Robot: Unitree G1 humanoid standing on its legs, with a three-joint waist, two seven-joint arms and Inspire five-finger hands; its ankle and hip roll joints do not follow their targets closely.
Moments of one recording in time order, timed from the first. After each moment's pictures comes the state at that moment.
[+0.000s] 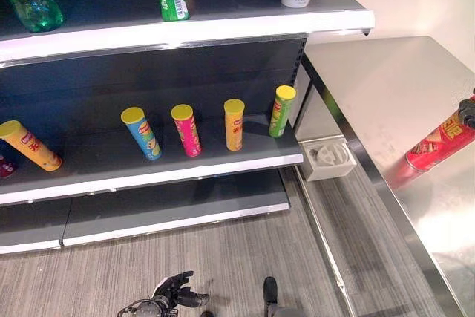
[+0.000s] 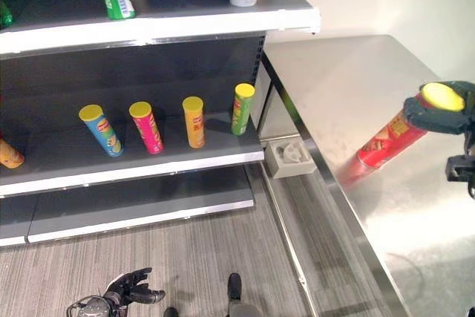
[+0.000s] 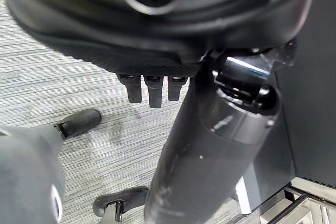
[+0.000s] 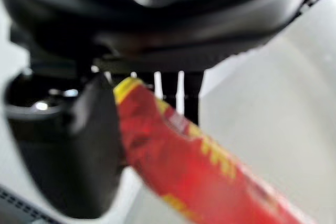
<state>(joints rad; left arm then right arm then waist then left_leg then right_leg) 0.04 0.28 -0.24 0.92 -0.26 0.03 -0.08 -0.32 -1.24 -0.09 0.58 0.56 -0.01 0.04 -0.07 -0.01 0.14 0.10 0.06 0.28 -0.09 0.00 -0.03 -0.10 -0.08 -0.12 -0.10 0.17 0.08</state>
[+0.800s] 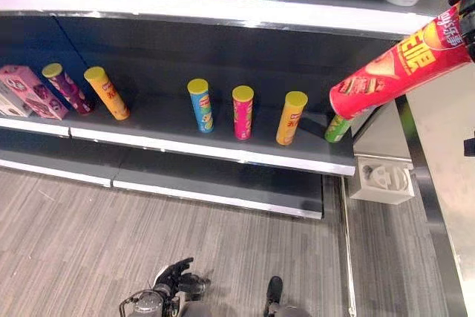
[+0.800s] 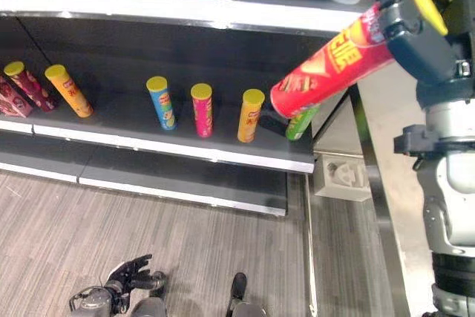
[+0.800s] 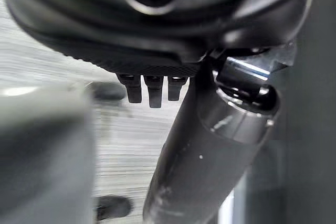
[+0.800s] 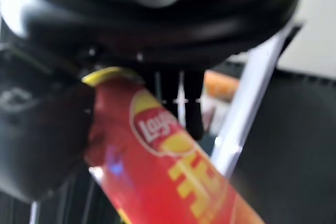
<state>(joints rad) 0.03 0.27 -0.20 0.89 -0.27 0.03 -0.05 -0.24 -0.94 -0.32 -0.17 0.59 -0.18 -0.05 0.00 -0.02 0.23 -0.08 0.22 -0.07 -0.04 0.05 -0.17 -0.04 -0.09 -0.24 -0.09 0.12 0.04</state>
